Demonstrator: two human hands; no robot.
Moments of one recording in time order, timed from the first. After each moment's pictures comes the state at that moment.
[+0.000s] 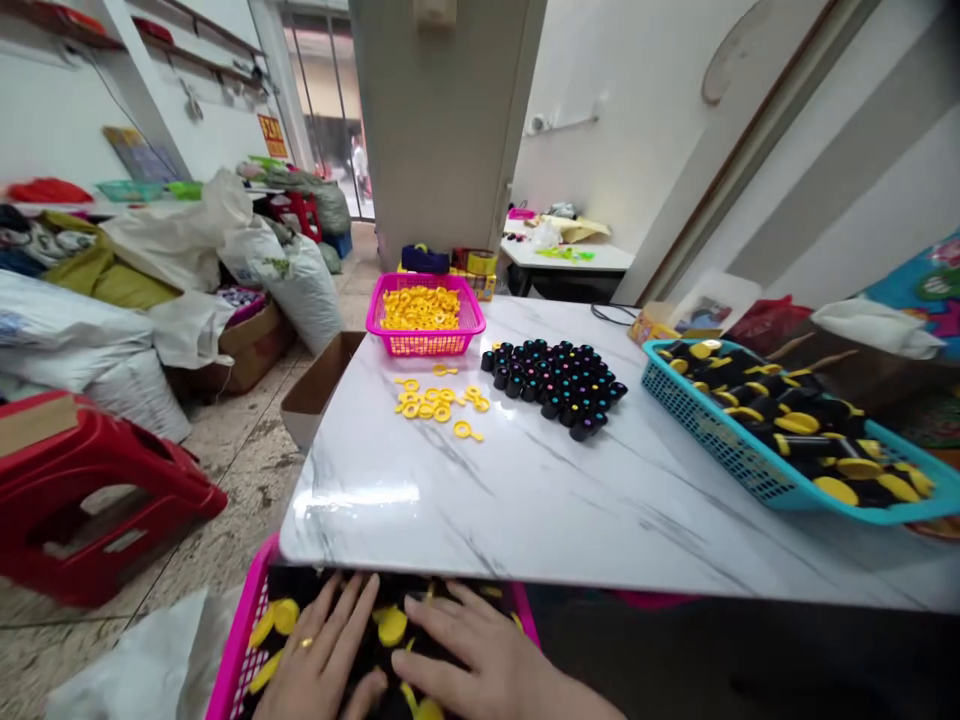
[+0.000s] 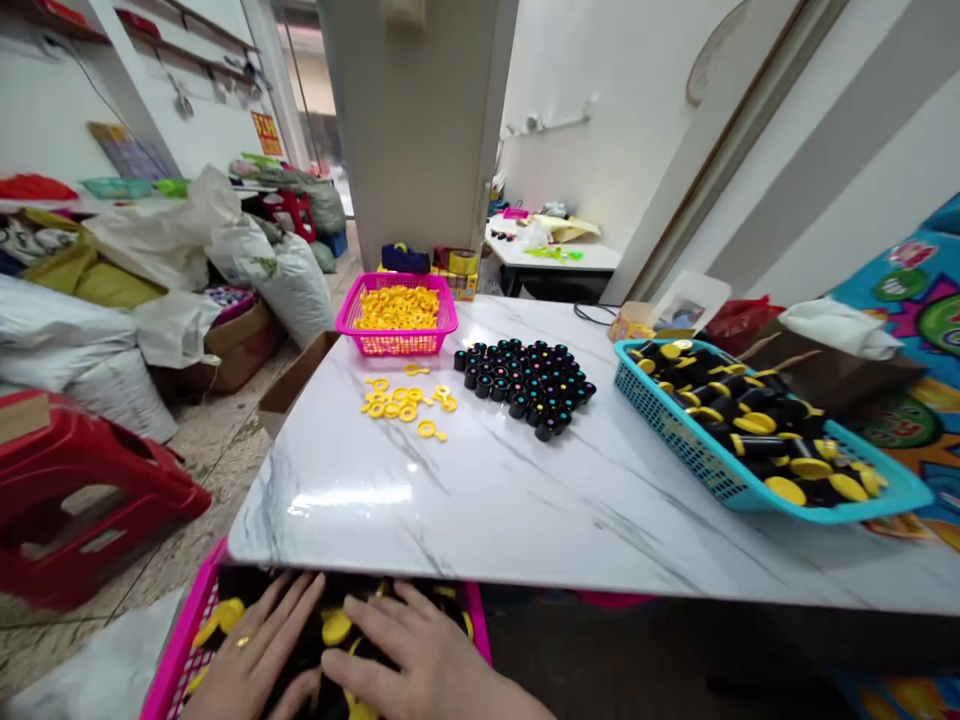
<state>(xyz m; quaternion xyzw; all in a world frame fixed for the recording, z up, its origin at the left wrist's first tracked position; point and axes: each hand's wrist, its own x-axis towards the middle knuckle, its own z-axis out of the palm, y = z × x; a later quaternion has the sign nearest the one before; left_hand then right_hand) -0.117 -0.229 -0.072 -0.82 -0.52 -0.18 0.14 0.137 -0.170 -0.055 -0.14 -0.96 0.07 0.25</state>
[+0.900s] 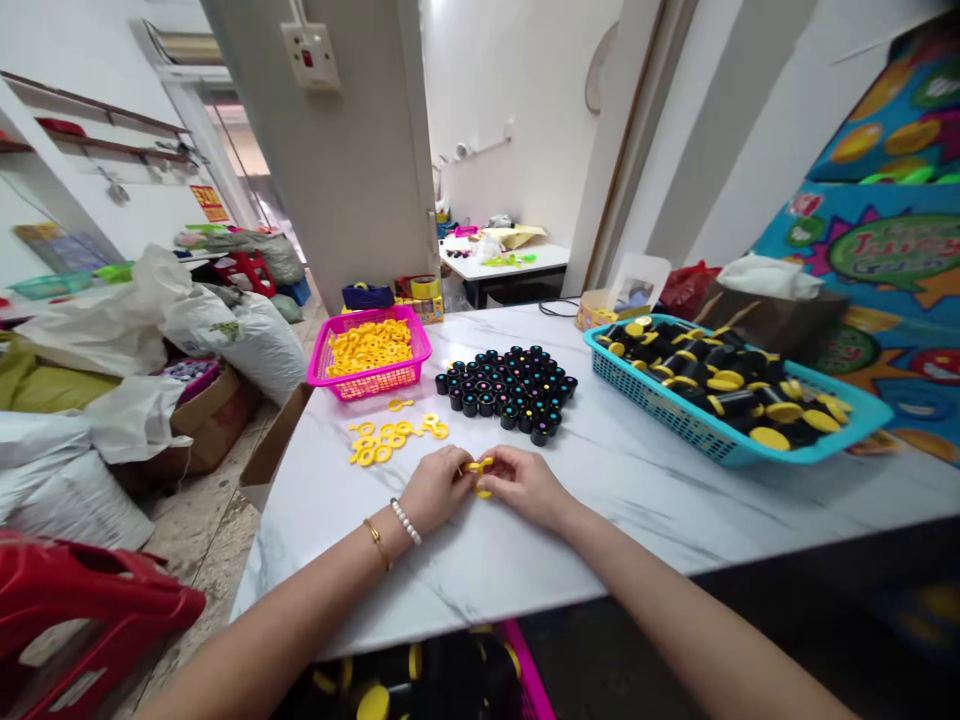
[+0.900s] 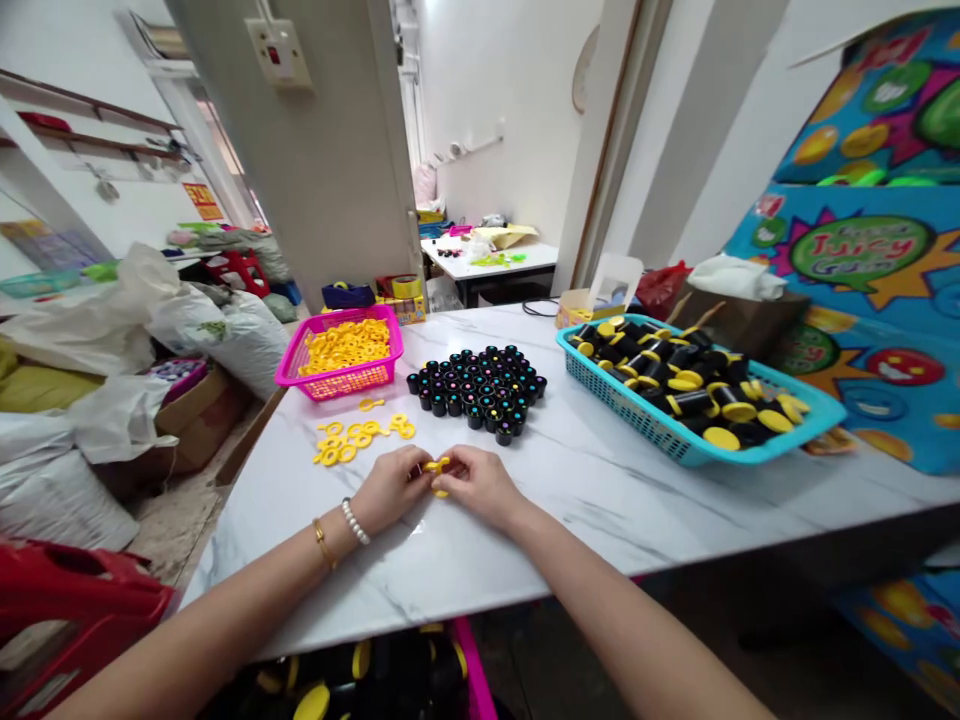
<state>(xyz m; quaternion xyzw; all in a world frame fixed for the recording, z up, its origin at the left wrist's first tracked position) 0.034 0.004 -0.015 -0.87 -0.41 -0.23 -0.15 0.214 -0.018 -0.022 -0.47 -0.67 0.39 0.42</state>
